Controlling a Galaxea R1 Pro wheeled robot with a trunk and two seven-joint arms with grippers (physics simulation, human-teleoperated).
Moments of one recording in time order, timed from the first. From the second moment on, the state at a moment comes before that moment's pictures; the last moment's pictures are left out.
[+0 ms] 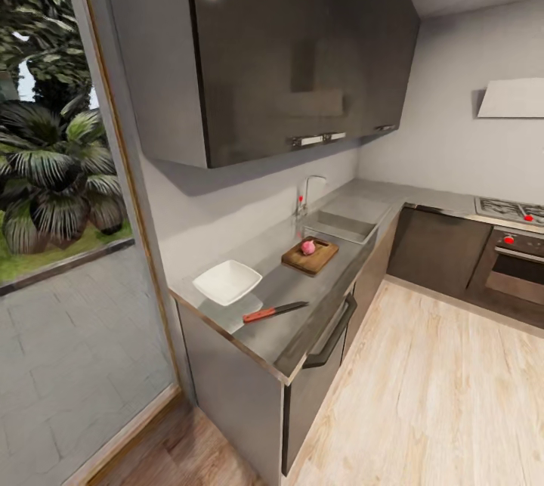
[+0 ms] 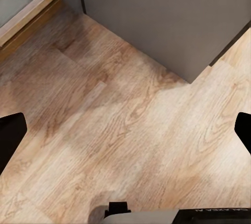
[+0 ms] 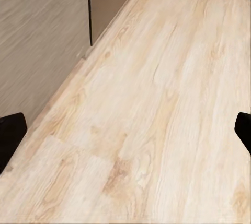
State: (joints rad) left arm 0.03 0.11 -0.19 -0.49 0.25 -0.36 -0.06; right arm 0.02 -0.11 0.18 -0.68 -0.25 -0.40 -0.28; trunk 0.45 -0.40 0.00
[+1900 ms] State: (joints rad) left arm 0.03 0.10 -0.19 -0.46 0.25 -0.36 -0.06; right arm -0.54 0.11 0.19 -1.32 -0.25 0.59 -0.80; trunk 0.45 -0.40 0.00
